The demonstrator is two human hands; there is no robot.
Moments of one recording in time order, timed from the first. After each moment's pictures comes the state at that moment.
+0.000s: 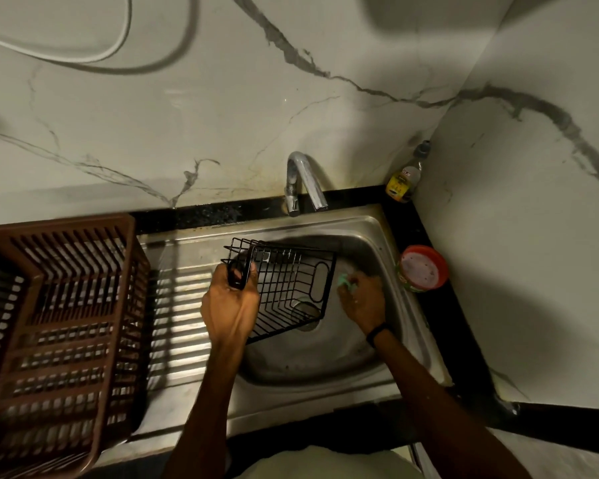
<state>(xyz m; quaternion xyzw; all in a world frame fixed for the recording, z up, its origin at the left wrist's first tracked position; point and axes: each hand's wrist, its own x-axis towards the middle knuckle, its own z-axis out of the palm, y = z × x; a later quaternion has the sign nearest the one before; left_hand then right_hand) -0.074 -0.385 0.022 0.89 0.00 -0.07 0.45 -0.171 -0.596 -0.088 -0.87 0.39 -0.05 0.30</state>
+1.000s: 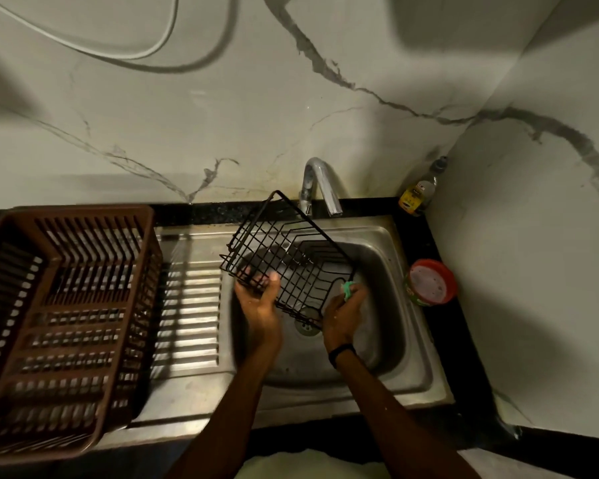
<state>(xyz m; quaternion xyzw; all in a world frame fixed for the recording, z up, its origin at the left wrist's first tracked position) -0.095 -0.415 -0.042 0.59 0.16 -0.10 0.79 -0.153 -0.518 -0.087 -0.68 0.49 -0.26 0.48</state>
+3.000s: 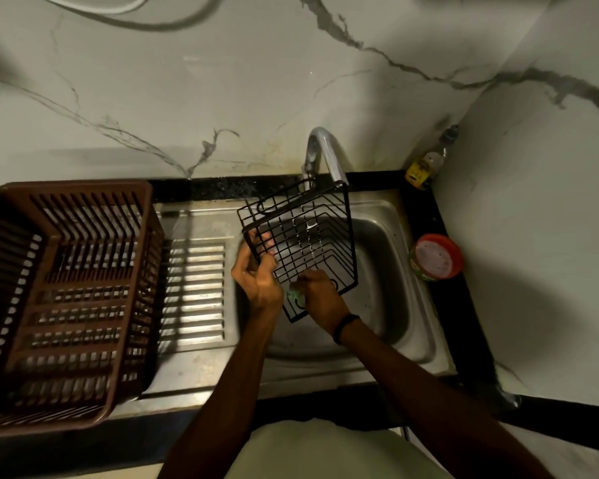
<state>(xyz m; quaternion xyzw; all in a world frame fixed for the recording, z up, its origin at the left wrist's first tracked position) -0.080 -0.416 -0.047 0.59 0.03 0.02 0.81 -0.147 -0.518 -0.102 -0.97 0.08 0.03 0.24</state>
